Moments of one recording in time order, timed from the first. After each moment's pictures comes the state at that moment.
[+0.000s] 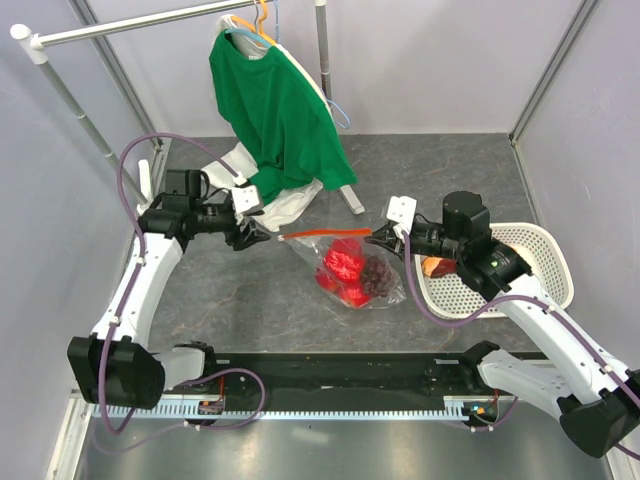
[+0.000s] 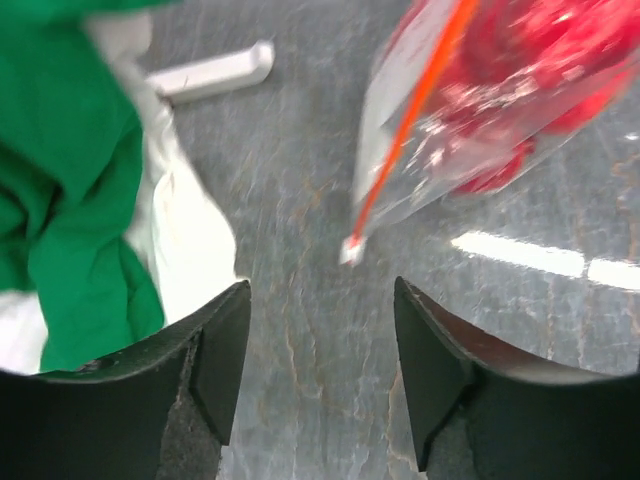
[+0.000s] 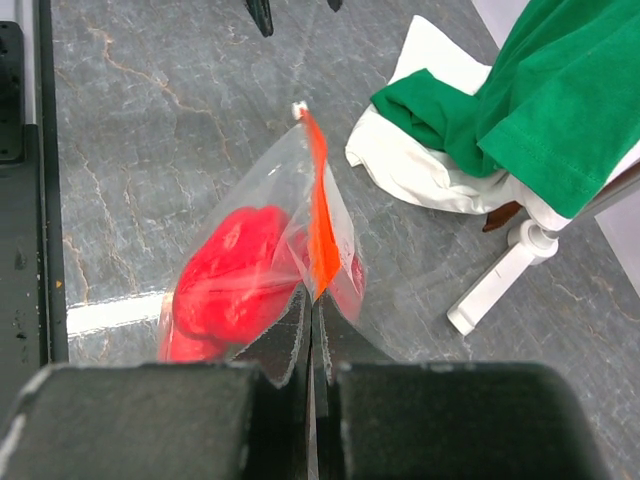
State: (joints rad) left arm -0.07 1.21 1.11 -0.72 0.92 0.94; right arm 0.54 0.97 0.95 -0.30 -0.64 -0.47
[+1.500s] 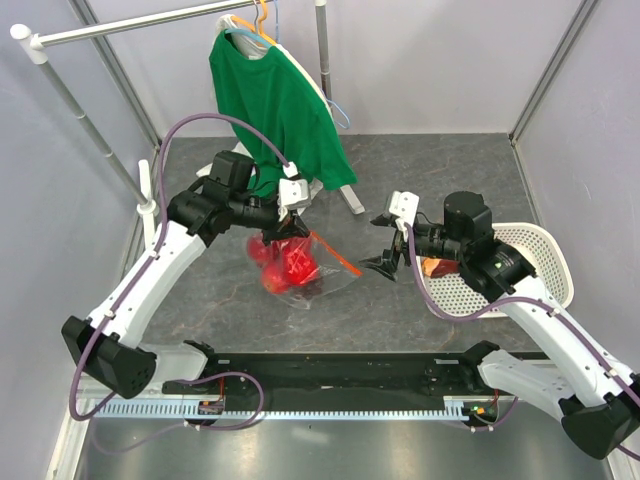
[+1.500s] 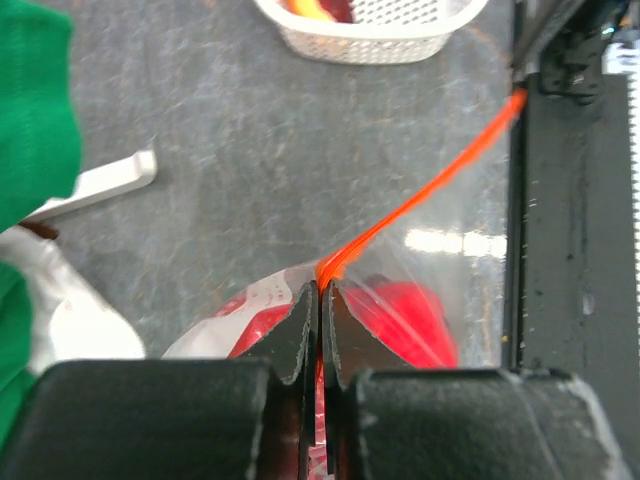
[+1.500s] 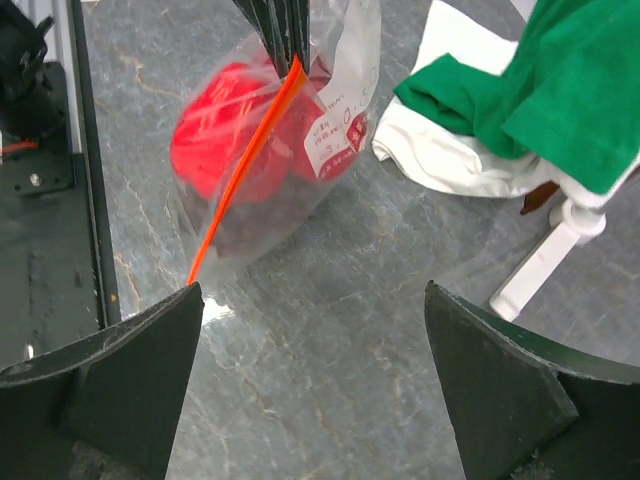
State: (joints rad) left arm -0.48 1.29 1.36 -0.81 0.80 0.65; right arm 0.55 0.96 0.98 -0.35 -0.64 -0.36
